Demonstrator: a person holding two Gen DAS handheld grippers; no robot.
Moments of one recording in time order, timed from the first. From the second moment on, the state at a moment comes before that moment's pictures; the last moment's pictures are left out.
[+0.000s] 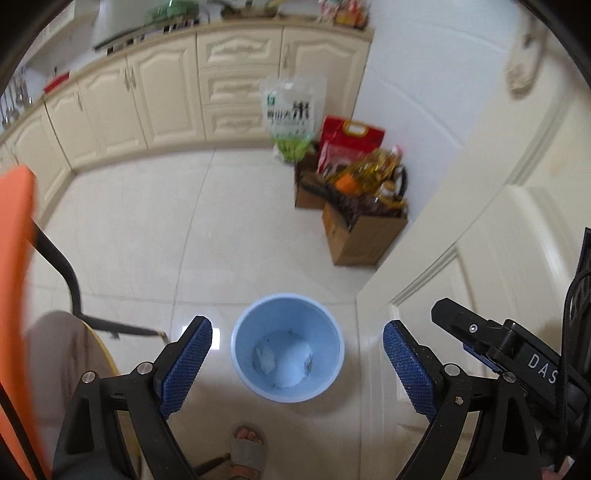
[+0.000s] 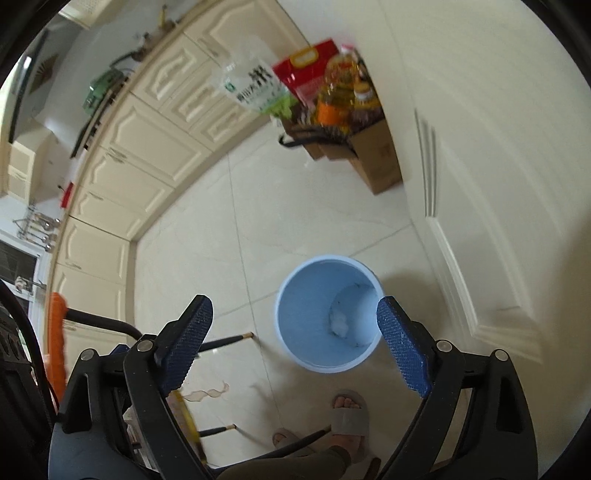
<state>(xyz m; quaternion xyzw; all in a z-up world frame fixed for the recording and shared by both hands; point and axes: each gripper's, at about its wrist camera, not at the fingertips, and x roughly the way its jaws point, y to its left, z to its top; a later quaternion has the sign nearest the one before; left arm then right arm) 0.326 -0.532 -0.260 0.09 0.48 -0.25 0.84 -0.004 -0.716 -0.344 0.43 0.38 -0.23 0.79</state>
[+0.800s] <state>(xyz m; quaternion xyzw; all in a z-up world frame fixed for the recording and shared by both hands) 0.129 -0.256 -0.106 0.04 0.30 -0.20 0.93 -0.029 -0.498 -0.122 0.30 0.26 -0.13 0.91</state>
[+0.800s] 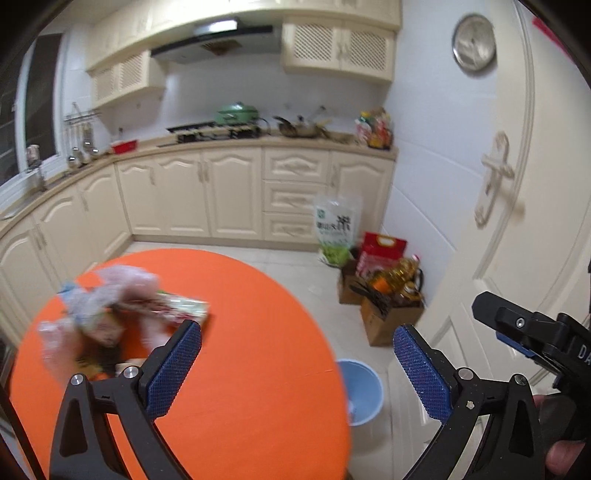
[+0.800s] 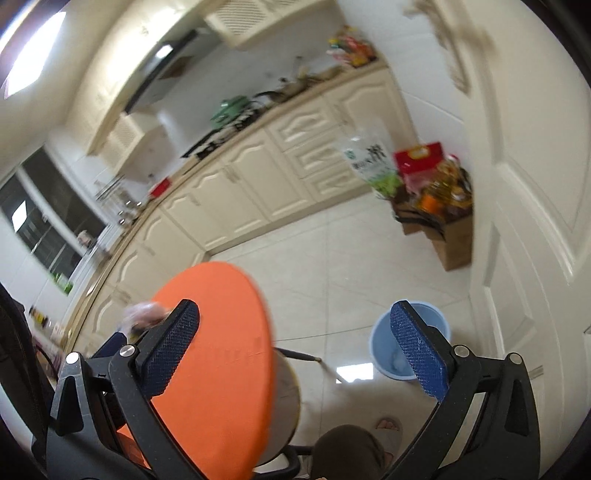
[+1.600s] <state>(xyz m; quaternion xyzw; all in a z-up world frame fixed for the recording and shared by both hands) -0.082 -0.091 -0.097 -0.04 0.23 -0.02 0.97 0.007 -0.231 -0.047 0.06 0.25 -0.04 0.97</state>
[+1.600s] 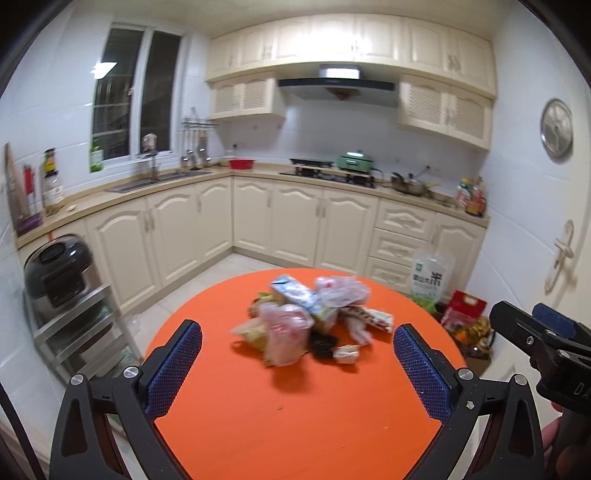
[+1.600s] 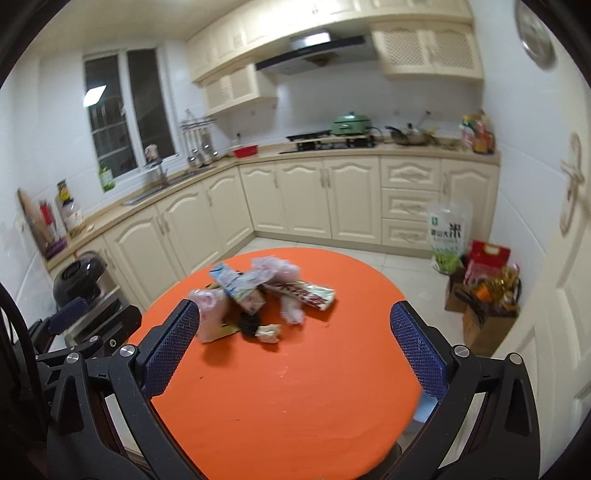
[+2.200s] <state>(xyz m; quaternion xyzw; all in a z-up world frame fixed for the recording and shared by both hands) -0.075 -0.103 -0.086 -0.07 0.27 0.00 0.96 0.028 -0.212 -0.069 0.03 0.29 -0.02 0.96</state>
